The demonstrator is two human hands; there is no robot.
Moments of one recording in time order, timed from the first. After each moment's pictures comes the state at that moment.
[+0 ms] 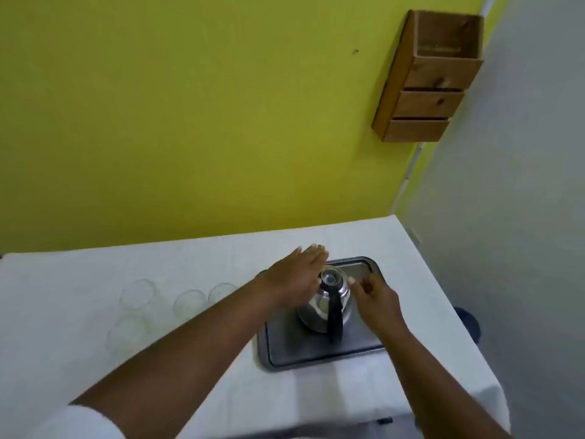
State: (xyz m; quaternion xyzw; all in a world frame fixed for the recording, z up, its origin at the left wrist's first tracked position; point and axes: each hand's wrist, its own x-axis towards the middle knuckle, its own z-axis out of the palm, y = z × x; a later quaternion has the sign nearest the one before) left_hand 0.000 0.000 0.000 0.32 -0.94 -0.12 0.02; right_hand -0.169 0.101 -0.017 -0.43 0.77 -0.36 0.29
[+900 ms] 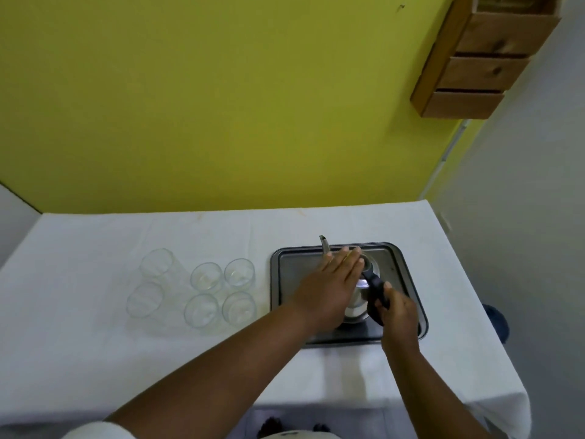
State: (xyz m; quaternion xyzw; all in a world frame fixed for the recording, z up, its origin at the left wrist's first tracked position) left_hand -0.019 0.056 -0.028 0.34 -0.94 -0.05 0.03; right_hand -0.161 0.115 -0.063 -0.19 0.65 -0.59 0.43
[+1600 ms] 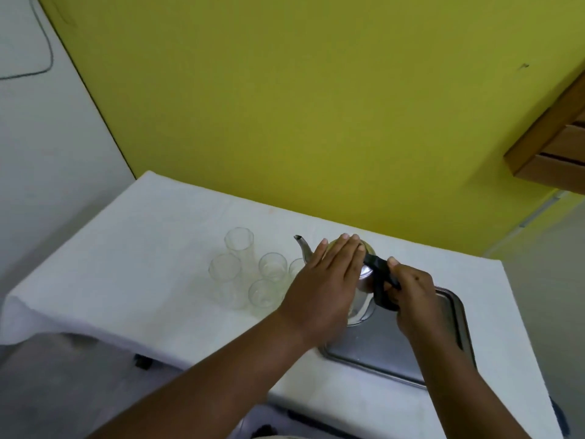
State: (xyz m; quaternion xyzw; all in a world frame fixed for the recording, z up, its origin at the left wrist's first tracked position) left_hand 0.098 0.094 0.042 0.49 -0.85 0.04 0.18; right_hand -0.071 0.064 0.028 -0.43 0.51 -0.53 0.52
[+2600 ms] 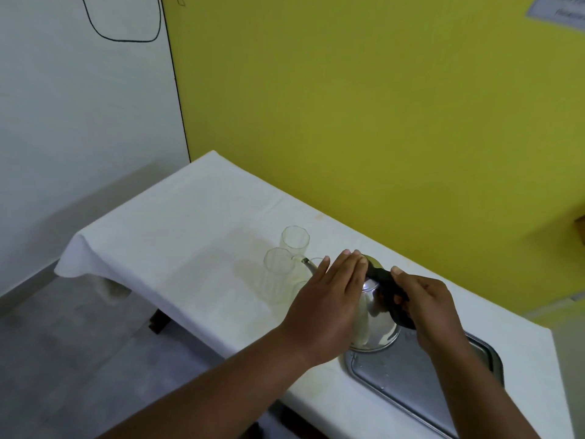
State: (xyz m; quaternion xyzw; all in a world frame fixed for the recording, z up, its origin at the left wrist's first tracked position) left_hand 0.168 0.133 0.032 0.58 -0.78 -0.02 0.25; right_hand -0.005 0.055 0.050 -0.59 0.56 -0.33 0.48
